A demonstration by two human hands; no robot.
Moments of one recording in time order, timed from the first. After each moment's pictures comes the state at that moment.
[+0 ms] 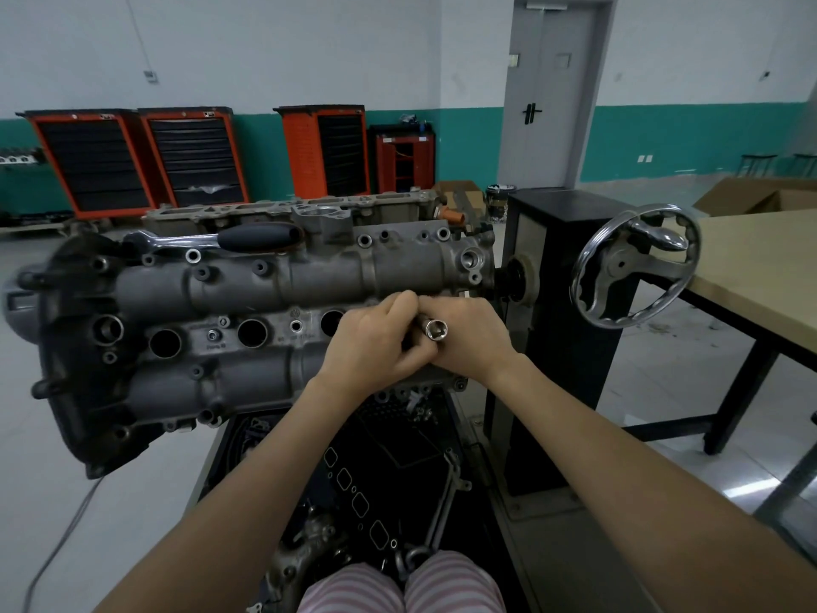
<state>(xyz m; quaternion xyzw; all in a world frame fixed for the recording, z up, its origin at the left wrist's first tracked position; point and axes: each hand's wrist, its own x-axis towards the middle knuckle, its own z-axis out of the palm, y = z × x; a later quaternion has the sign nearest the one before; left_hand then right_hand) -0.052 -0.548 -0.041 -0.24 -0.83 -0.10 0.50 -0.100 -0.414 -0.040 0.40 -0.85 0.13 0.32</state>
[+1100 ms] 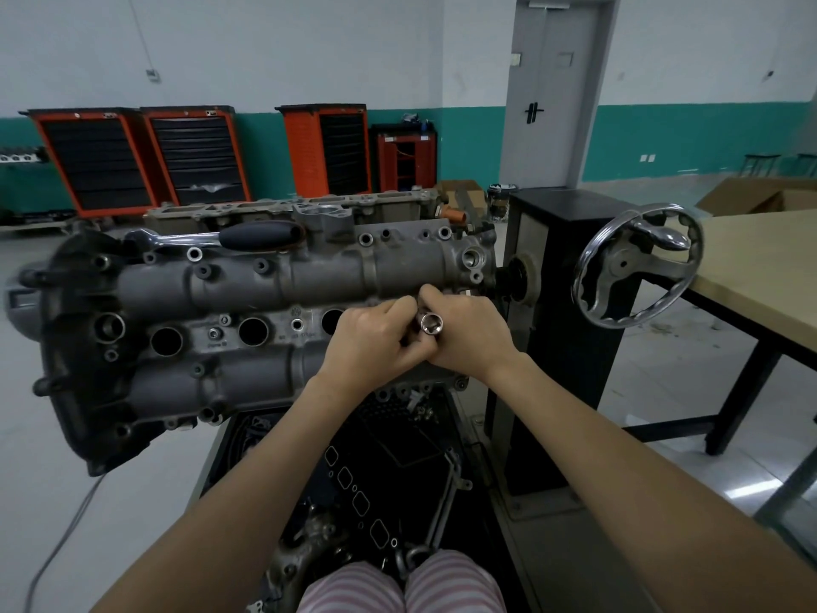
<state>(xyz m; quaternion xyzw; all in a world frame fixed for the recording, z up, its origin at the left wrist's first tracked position) -0.054 -0.548 -0.043 -0.22 -0.81 -0.11 0.53 -0.101 -0.415 -0.040 0.39 -0.84 0.16 0.34</state>
